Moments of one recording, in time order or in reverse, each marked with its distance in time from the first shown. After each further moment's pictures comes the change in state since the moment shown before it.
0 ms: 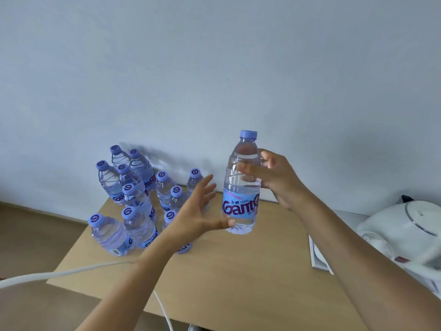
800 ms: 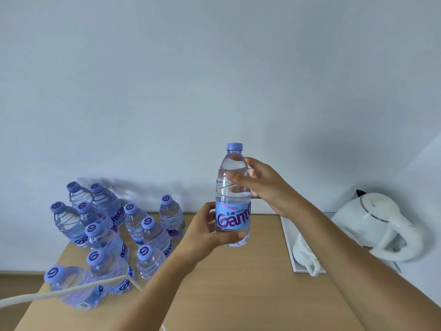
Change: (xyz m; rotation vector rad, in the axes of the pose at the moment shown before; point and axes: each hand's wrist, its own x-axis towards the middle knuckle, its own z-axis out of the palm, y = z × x) left_hand 0.037 0.013 0.049 -0.167 -0.128 -0.026; right_hand -0.013 -0.025 -0.030 -0.052 0.076 0.023
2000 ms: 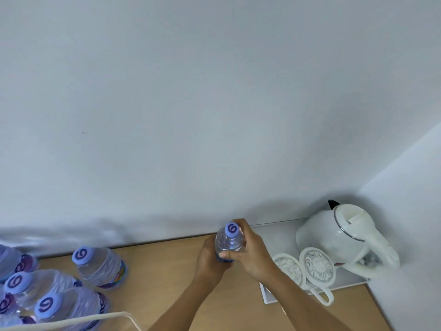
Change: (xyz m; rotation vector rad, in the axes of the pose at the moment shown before) left_hand 0.166 -0.149 0.096 0.294 0.087 -0.092; right_hand 0.025 0.195 -0.074 -0.235 0.317 0.190
